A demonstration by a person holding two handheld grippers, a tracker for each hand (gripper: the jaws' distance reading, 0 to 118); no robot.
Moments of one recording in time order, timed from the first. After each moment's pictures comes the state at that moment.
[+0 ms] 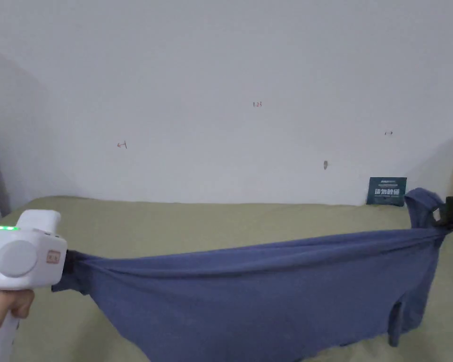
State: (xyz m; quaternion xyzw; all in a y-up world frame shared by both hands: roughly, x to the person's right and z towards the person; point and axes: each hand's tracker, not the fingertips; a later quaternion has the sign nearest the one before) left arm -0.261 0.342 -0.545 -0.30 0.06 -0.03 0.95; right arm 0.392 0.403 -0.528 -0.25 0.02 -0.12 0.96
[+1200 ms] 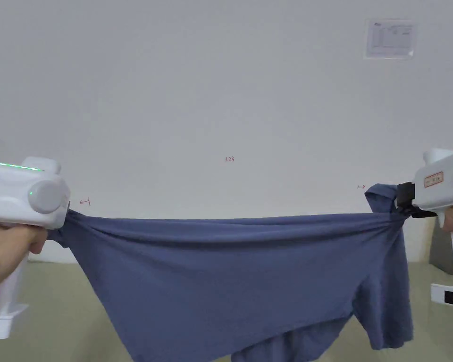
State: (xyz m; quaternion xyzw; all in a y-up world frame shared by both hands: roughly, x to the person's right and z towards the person) left arm -0.201 0.445 -0.717 -0.21 0.14 -0.08 0.96; right arm 0.381 0.464 -0.675 -0.20 -0.05 -0.08 0.97
